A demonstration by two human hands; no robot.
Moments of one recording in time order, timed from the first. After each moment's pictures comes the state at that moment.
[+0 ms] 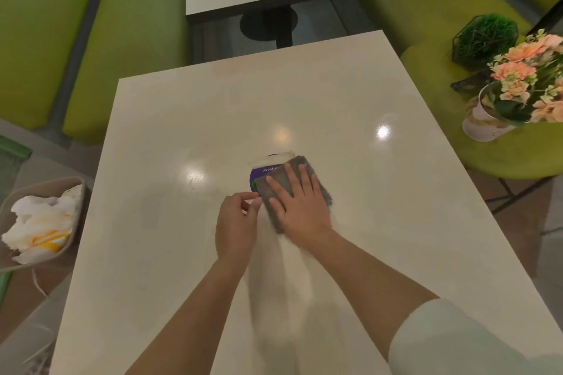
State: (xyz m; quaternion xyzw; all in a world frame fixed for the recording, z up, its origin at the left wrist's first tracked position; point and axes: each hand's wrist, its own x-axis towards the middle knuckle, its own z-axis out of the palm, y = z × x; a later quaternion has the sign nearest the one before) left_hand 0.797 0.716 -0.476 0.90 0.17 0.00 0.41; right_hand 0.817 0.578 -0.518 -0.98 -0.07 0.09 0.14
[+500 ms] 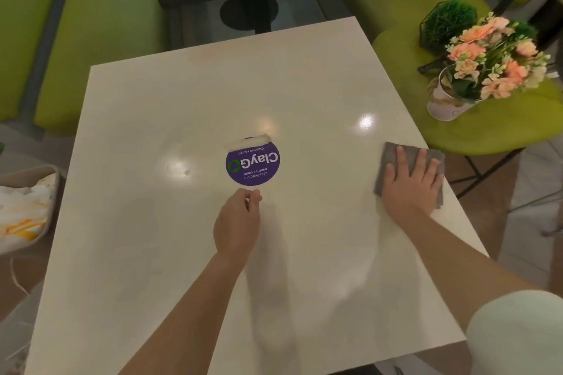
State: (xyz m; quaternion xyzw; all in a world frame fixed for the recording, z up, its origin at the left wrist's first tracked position) left_hand 0.759 0.675 -0.476 0.93 0.14 -0.06 0.32; right_hand 0.765 0.365 -0.522 -0.95 0.30 0.03 0.10
